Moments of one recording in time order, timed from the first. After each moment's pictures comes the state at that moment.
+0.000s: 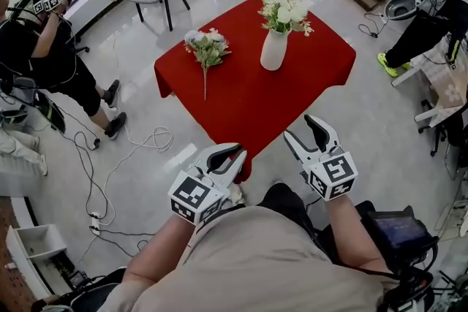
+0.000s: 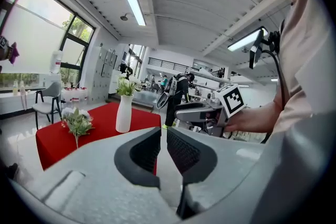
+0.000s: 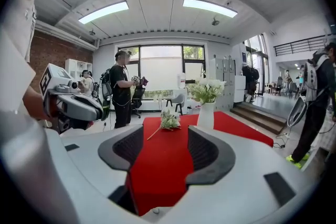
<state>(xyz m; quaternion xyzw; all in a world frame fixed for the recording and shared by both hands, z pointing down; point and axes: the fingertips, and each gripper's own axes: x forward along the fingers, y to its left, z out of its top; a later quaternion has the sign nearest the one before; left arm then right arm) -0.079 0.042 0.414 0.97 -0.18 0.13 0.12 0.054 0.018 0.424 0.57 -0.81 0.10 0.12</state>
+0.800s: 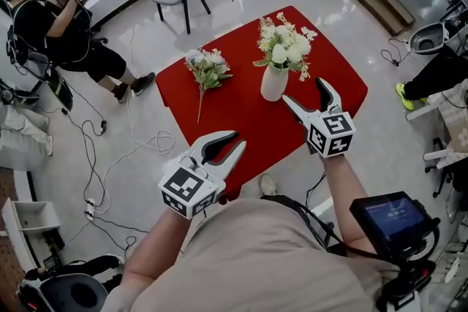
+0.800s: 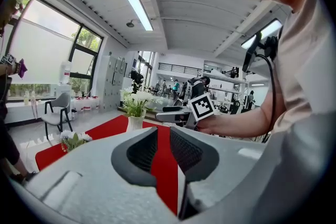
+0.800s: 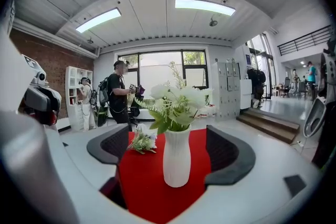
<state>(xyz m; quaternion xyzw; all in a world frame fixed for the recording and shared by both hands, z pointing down) 0.012 -0.069 0.367 0.95 -0.26 0.11 0.10 0.171 -0.190 0.411 0.55 -0.83 0.08 0.08</state>
